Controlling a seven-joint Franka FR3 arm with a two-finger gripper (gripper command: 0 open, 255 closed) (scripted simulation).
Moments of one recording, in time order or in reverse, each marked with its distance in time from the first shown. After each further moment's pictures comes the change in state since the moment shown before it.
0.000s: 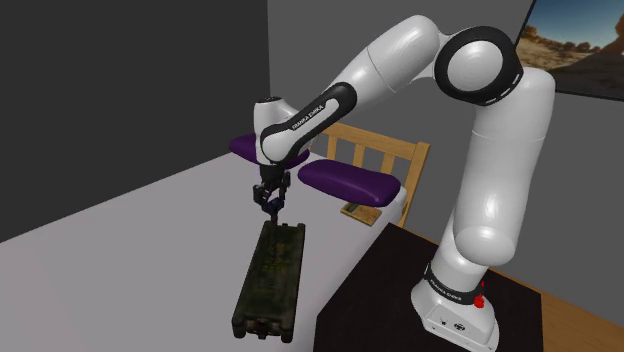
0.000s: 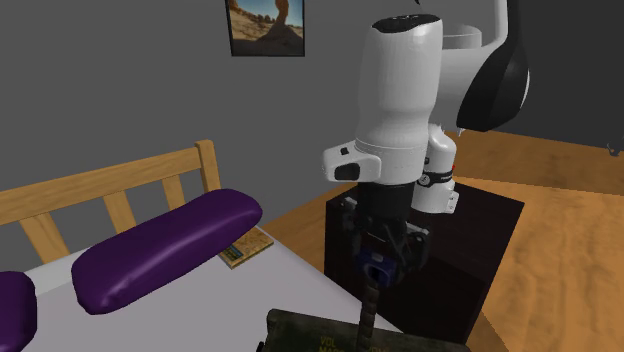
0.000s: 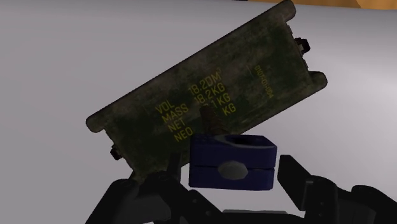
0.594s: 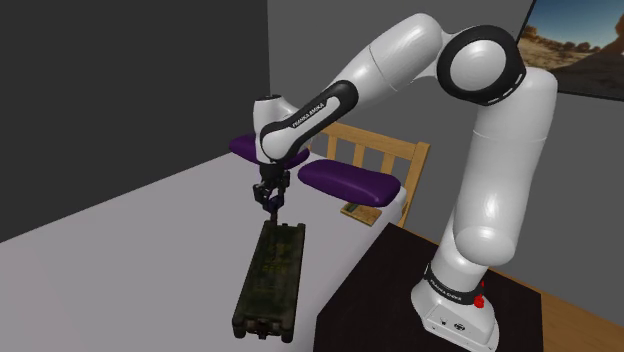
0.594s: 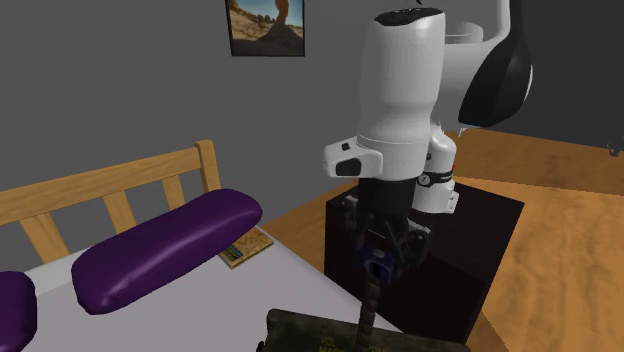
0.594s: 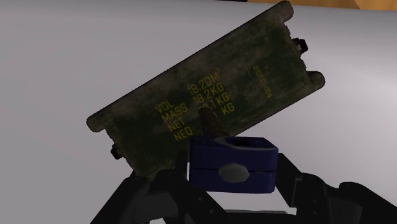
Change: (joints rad) arm 0.001 -0.010 0.001 0.003 0.001 -0.014 0.001
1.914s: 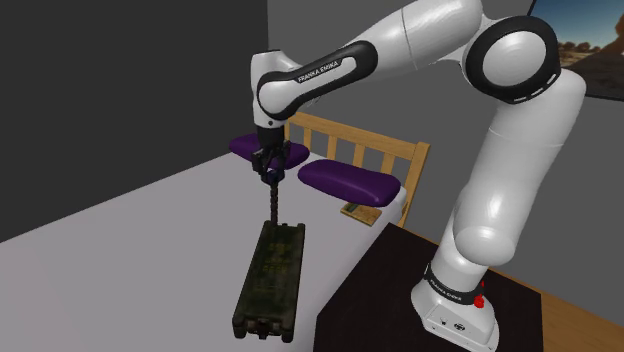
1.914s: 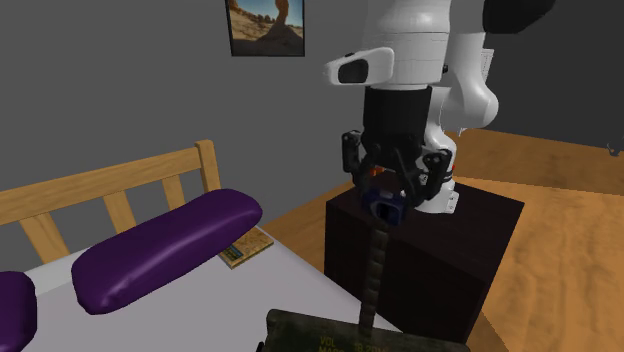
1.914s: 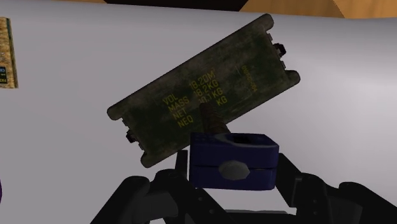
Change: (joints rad) arm -0.005 -0.128 0.000 0.130 0.018 -0.257 -0.014
